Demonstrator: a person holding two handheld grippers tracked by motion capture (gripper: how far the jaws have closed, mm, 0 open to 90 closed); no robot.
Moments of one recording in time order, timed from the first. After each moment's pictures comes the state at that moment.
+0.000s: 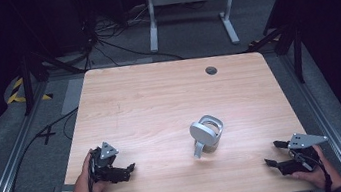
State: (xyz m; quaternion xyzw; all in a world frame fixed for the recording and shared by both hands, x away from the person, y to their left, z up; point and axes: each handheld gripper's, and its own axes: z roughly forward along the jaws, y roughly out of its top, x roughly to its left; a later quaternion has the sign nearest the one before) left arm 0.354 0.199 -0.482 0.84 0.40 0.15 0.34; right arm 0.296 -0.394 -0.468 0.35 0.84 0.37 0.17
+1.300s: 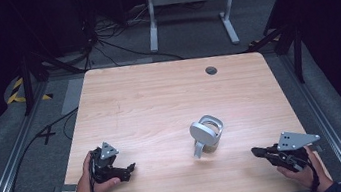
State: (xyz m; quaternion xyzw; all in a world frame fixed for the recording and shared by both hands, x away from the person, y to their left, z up) left arm 0.353 0.198 -0.482 0.84 0.40 0.15 0.34; right arm 0.290 -0.332 -0.422 0.26 0.85 0.42 0.17
